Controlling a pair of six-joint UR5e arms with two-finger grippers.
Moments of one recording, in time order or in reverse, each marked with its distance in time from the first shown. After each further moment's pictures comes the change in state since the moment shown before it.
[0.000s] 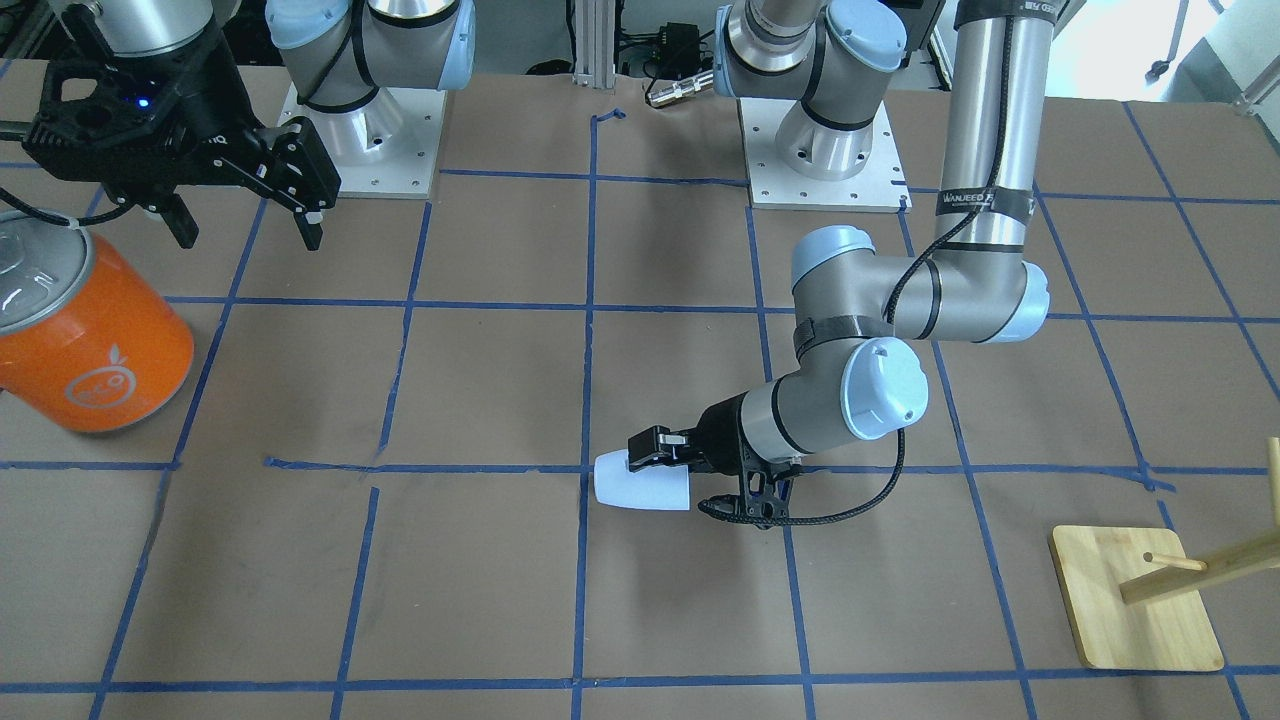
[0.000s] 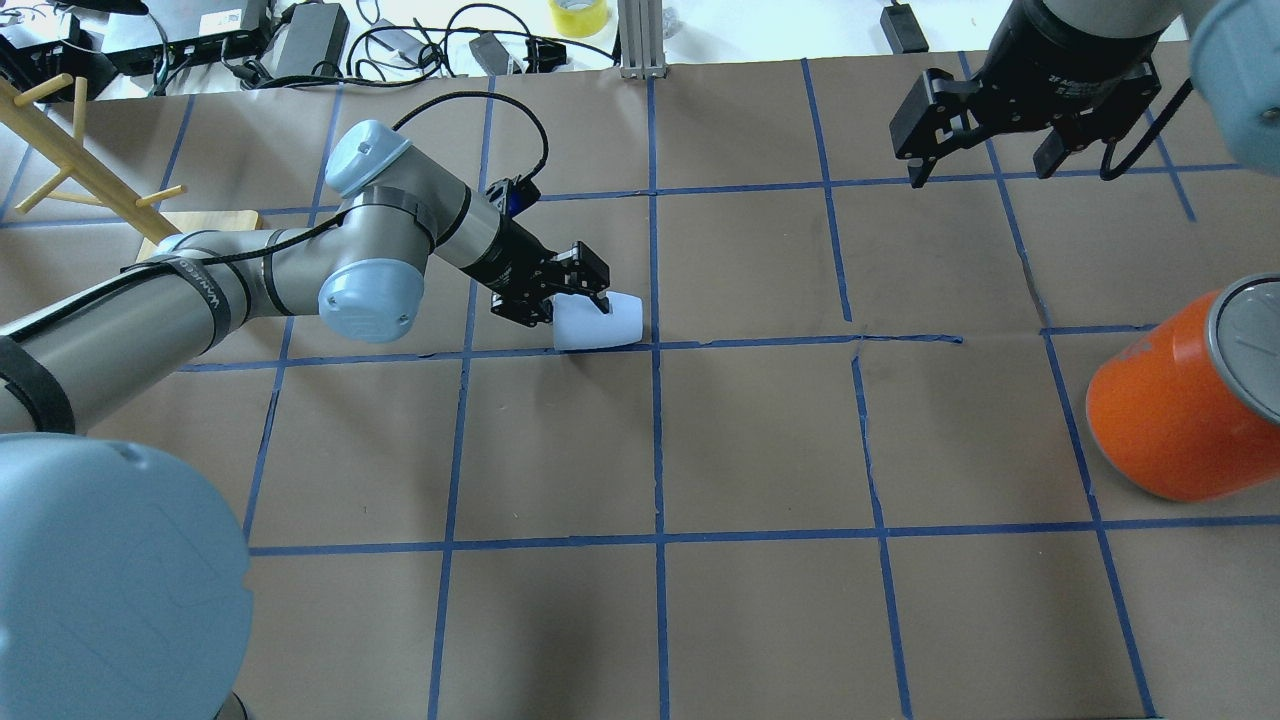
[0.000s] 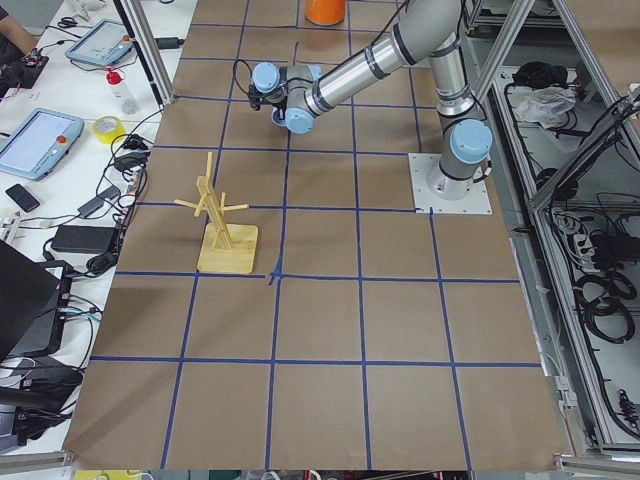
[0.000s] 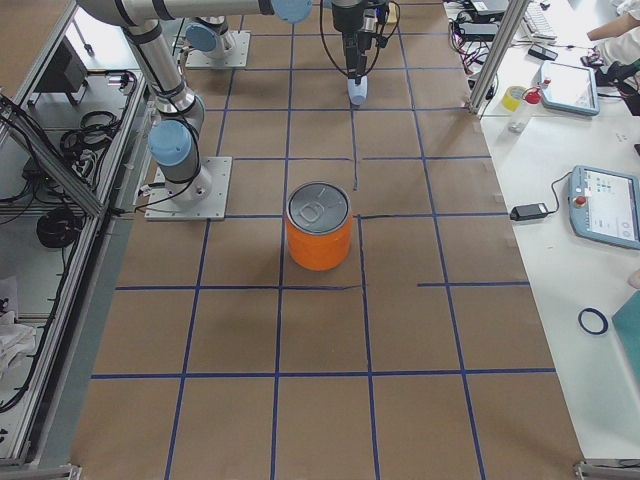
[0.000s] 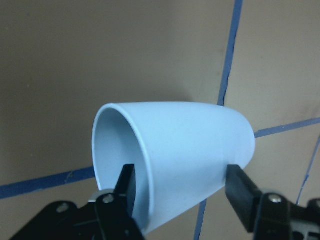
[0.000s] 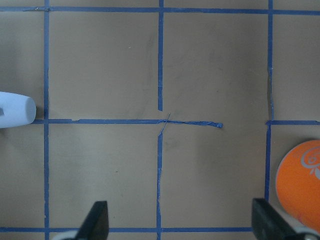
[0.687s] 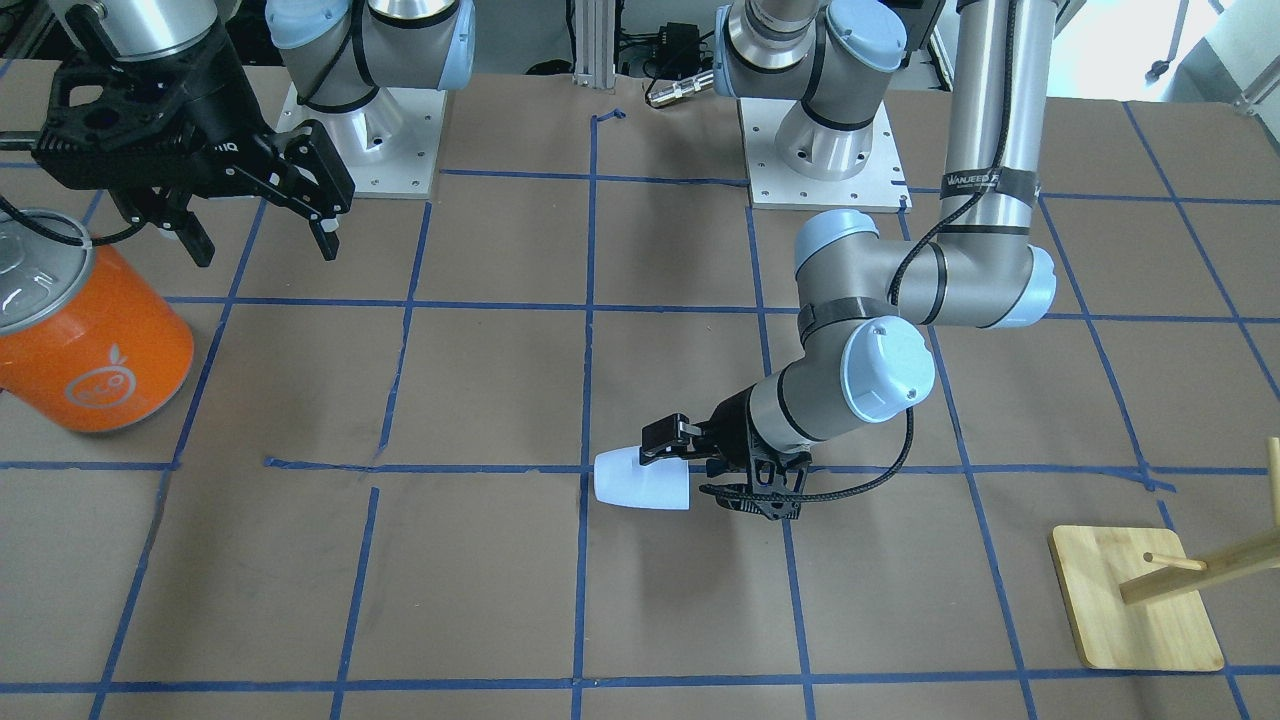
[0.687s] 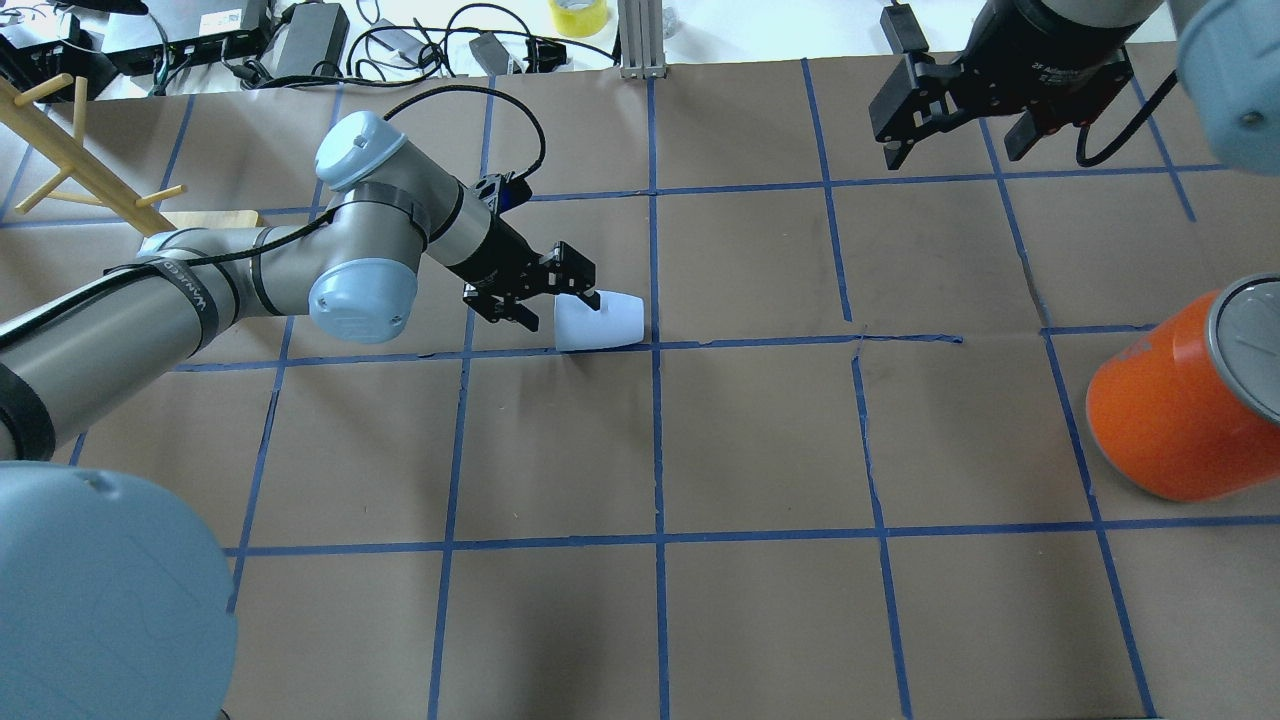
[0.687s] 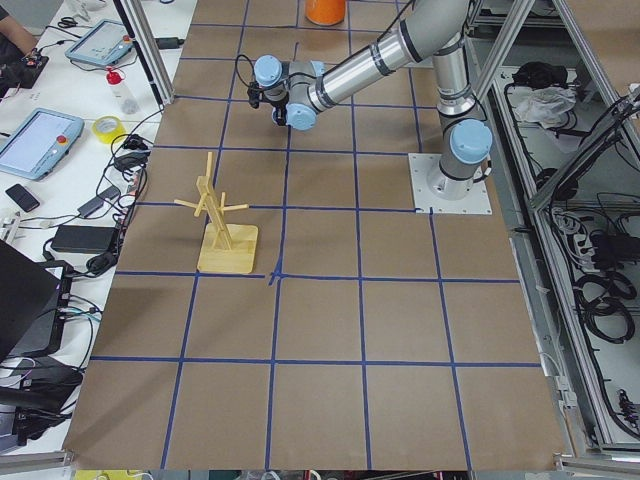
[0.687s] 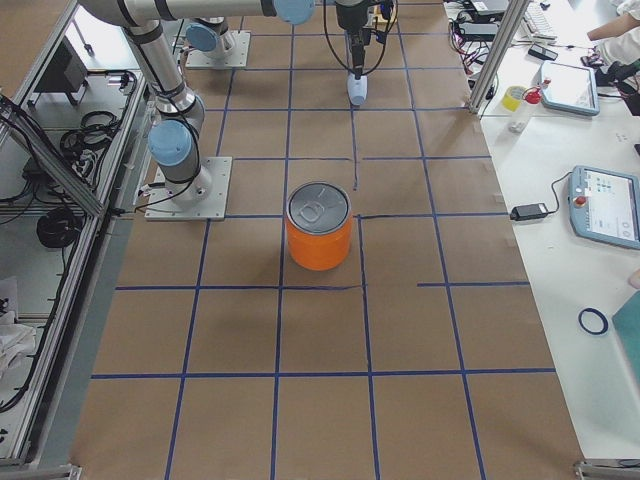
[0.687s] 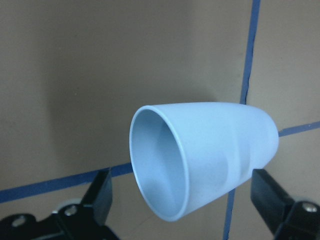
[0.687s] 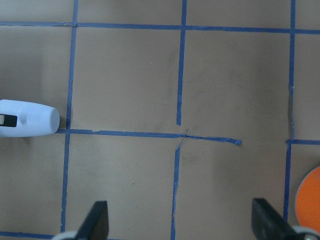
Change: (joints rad) left arm 0.001 0.028 -0.021 0.010 0.102 0.097; right arm 0.001 0.008 0.001 -0.038 0.064 -0.019
